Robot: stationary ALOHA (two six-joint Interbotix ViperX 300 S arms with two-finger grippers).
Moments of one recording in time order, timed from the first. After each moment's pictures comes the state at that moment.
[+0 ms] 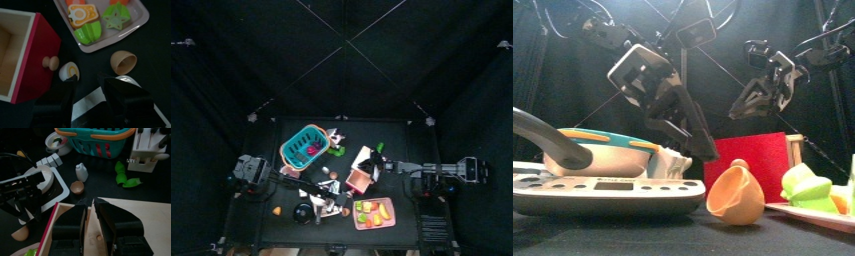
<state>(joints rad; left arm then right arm) -0.20 0.23 0.45 0.22 0.12 0.02 -0.22 -0.40 0.99 -0.18 -0.19 0.38</state>
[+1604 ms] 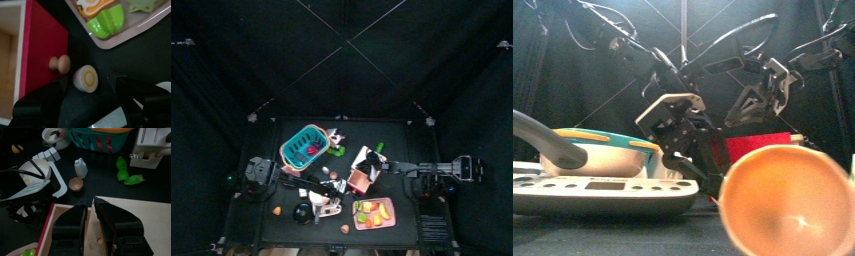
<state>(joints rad) -0.14 0.36 0.34 0.38 0.21 0.02 -0.22 -0.33 0.97 -0.19 -0.19 0.37</state>
